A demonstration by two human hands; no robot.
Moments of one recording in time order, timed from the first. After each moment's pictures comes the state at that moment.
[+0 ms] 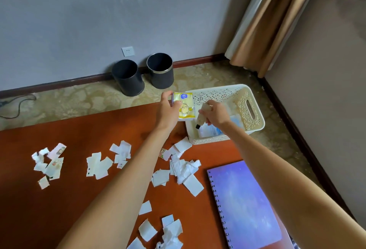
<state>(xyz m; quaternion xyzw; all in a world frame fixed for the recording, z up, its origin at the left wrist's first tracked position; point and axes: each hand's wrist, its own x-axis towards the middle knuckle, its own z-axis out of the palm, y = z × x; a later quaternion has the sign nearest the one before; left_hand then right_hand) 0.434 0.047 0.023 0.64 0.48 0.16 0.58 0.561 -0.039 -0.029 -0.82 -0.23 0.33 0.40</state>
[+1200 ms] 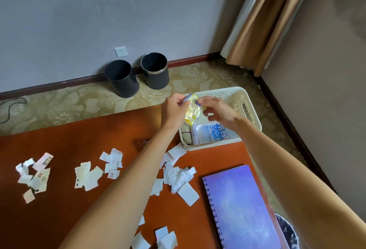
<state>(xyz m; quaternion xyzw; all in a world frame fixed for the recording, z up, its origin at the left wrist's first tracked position) 0.476 0.046 0.010 0.72 0.45 0.17 0.50 0.599 -0.043 -0.011 -0.68 -0.21 0.52 0.47</state>
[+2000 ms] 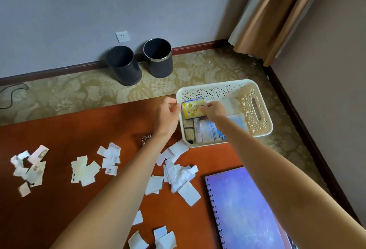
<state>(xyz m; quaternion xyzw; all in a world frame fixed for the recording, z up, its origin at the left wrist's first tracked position) 0.460 0.058 -0.034 0.74 0.49 0.13 0.45 0.594 -0.010 -0.088 -0.86 -0.11 0.37 0.32</state>
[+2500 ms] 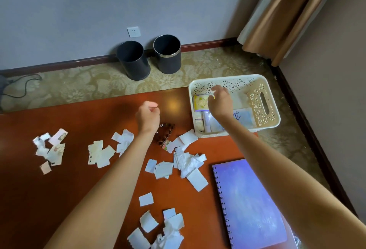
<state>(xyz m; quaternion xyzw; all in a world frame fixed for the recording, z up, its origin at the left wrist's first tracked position) 0.393 0.086 -0.051 0.64 0.61 0.16 0.45 0.556 -0.011 -0.049 -0.90 -0.26 0.19 0.29</state>
